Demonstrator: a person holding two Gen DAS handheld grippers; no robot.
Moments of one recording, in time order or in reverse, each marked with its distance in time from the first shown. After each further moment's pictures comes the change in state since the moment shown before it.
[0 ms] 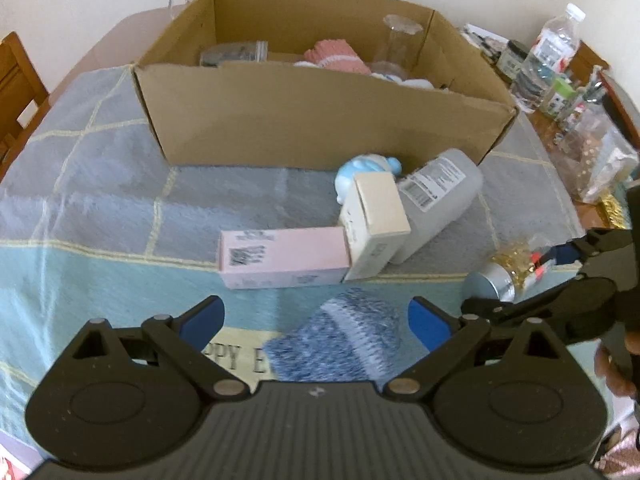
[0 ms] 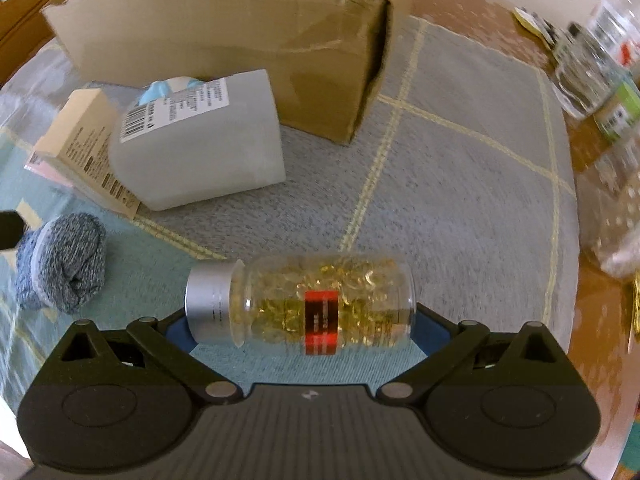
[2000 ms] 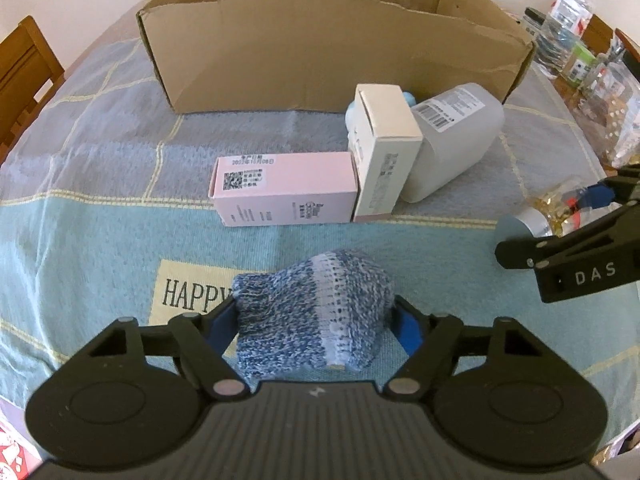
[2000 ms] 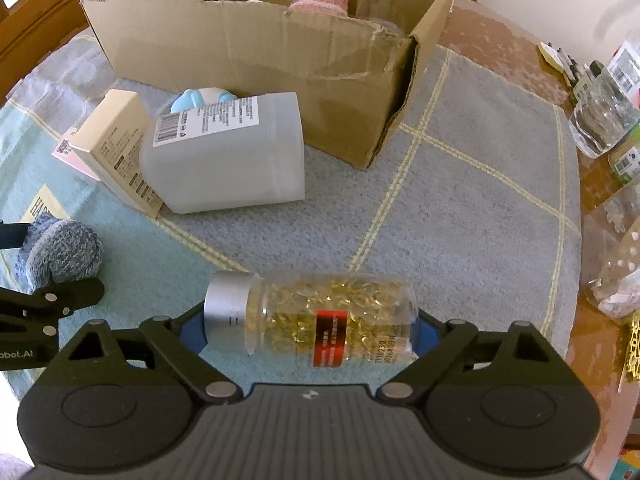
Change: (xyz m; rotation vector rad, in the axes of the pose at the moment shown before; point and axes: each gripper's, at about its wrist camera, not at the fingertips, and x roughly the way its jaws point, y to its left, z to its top) left arm 0.016 -0.008 -0.037 0.001 0.024 0.076; right arm 0.003 0.003 0.015 -0.061 -0.029 0.022
